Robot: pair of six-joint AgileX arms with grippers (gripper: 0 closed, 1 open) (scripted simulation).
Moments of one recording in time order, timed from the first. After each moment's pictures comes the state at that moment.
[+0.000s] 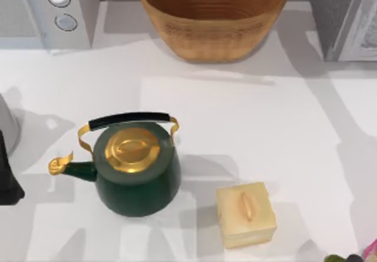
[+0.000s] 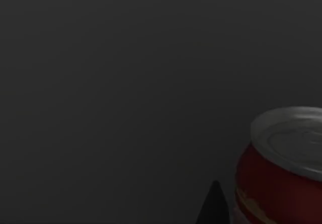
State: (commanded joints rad) left arm 0.00 0.00 0.00 0.00 0.00 0.00; right arm 0.27 1.89 2.20 -0.30 0.31 0.01
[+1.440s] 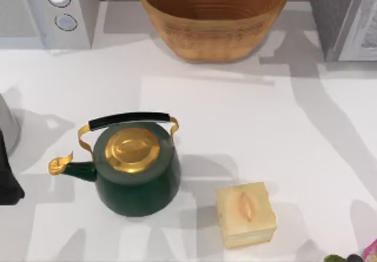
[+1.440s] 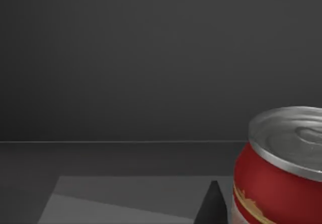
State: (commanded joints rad) left arm 0.00 0.00 0.00 0.00 0.00 0.00; right arm 0.48 1.36 1.92 -0.53 0.51 0.01
